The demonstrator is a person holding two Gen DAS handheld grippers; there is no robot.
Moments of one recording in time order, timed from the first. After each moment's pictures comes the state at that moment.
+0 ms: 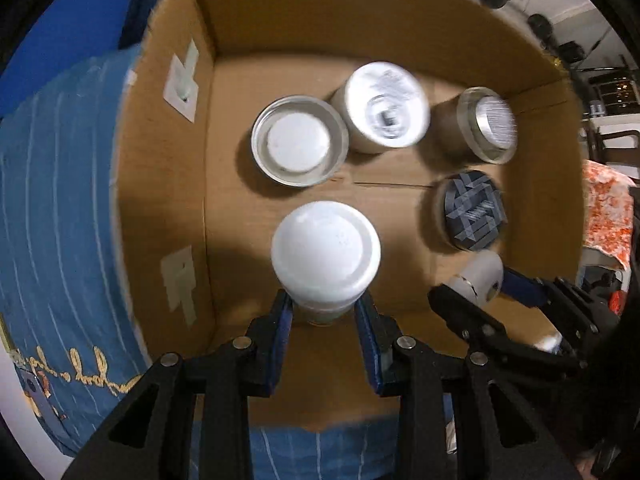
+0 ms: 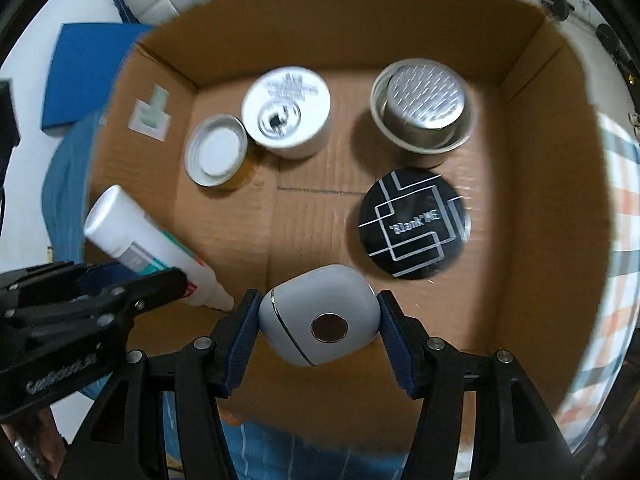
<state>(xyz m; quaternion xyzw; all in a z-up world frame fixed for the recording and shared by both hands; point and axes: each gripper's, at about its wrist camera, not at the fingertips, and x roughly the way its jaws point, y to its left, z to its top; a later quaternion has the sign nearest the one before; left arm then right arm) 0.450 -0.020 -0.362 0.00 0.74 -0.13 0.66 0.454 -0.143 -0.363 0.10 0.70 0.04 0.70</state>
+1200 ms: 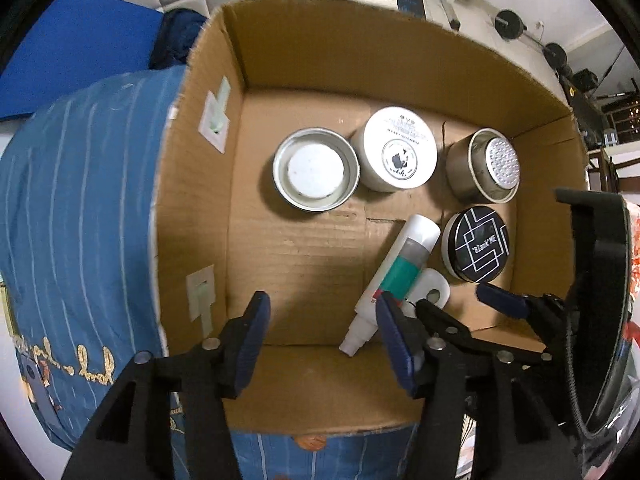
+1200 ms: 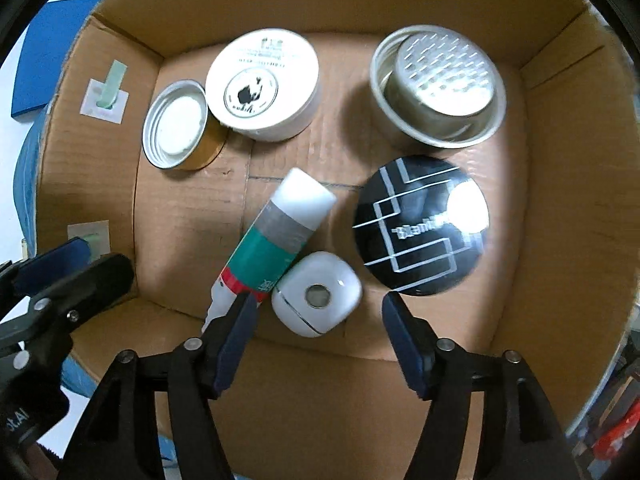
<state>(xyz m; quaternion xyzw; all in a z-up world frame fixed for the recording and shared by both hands) 0.424 -0.013 -0.320 0.00 0.70 -0.09 0.71 0.469 -0.124 -0.391 0.06 0.73 0.03 0.68</state>
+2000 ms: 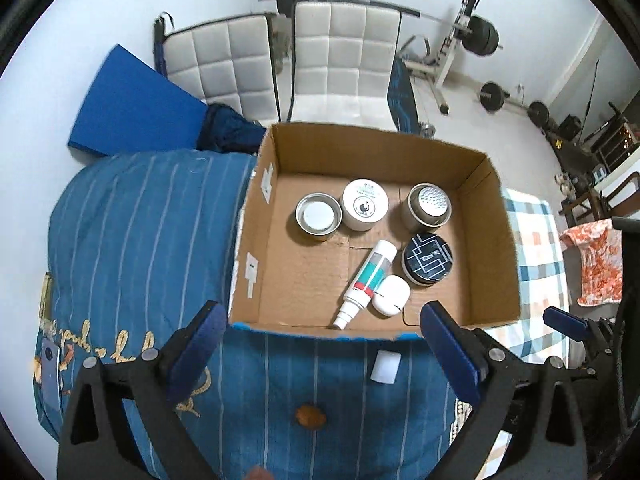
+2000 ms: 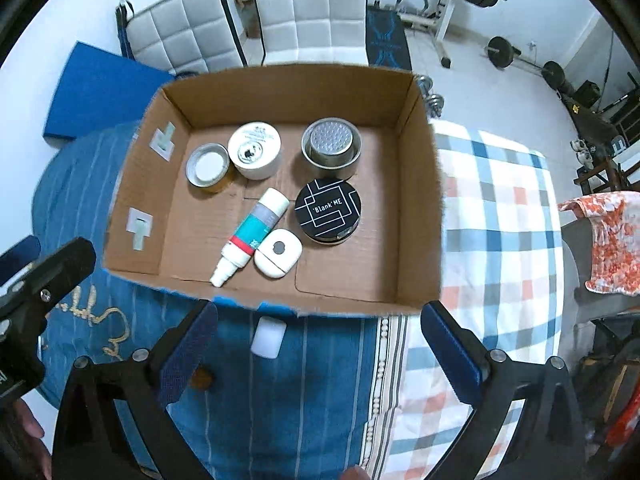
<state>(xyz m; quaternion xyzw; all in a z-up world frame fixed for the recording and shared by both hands) 0.332 0.006 -0.206 0.00 0.54 -0.07 0.84 0.360 -0.165 -0.242 0.04 0.61 -0.03 0.79</state>
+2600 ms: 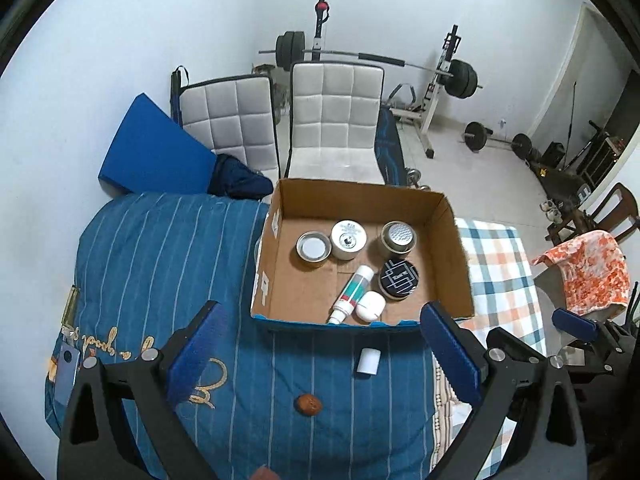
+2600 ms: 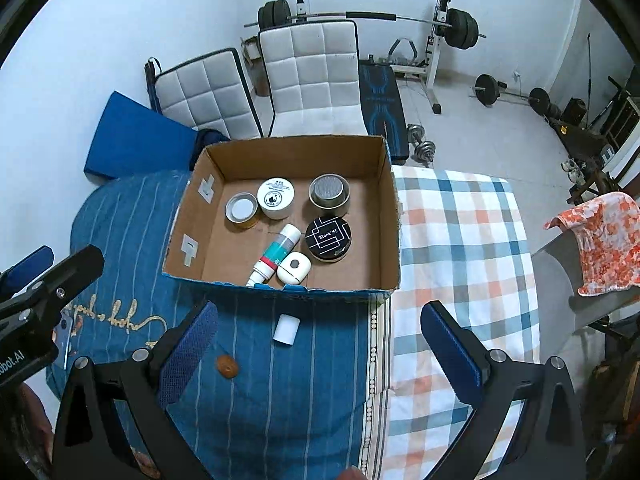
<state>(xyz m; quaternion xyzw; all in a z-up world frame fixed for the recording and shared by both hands) 0.261 0.017 -0.120 -0.01 0.46 -0.08 0.88 0.276 -0.173 -0.133 0.06 0.53 -0.03 0.85</state>
